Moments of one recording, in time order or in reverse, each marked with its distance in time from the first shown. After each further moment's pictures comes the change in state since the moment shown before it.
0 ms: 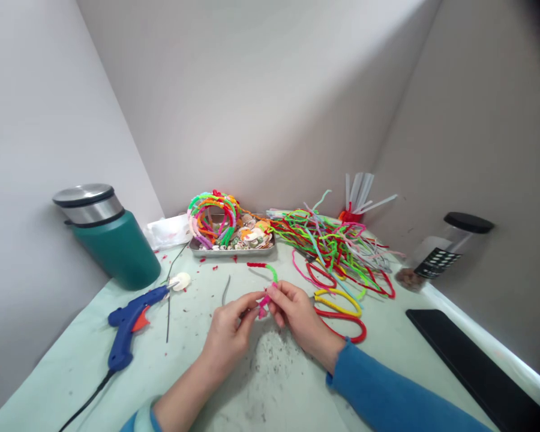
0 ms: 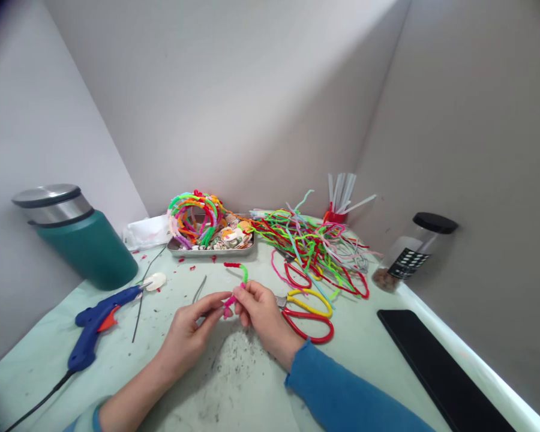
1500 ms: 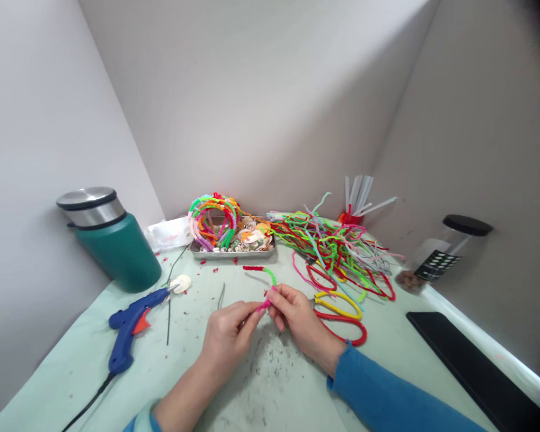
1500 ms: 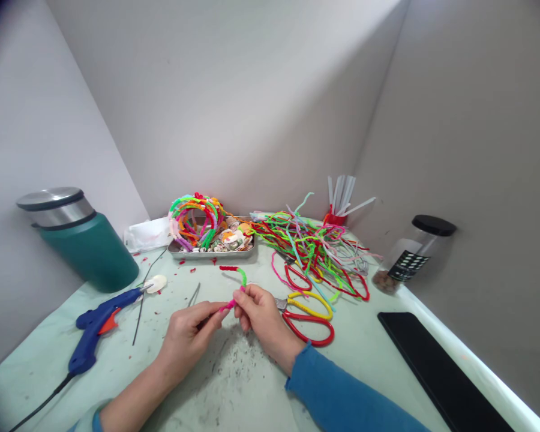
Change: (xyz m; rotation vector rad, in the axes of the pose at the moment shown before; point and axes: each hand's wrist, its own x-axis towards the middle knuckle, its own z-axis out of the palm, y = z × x) left_hand -0.001 0.002 -0.002 0.086 0.083 0.112; right_hand -0.001 0.000 0.001 -0.013 -0.014 0.000
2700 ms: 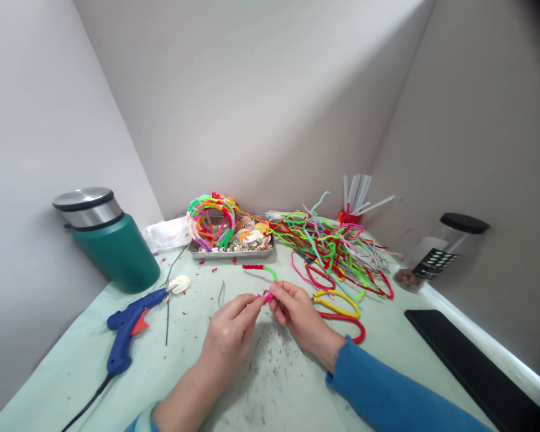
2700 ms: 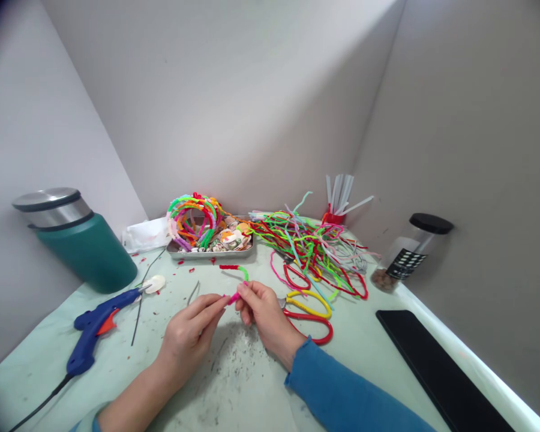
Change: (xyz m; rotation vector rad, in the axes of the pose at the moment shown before) left_hand -0.001 -0.005 0.002 0.200 0.096 0.306; right_hand 0.005 -0.002 -0.003 0.118 0.043 0.034
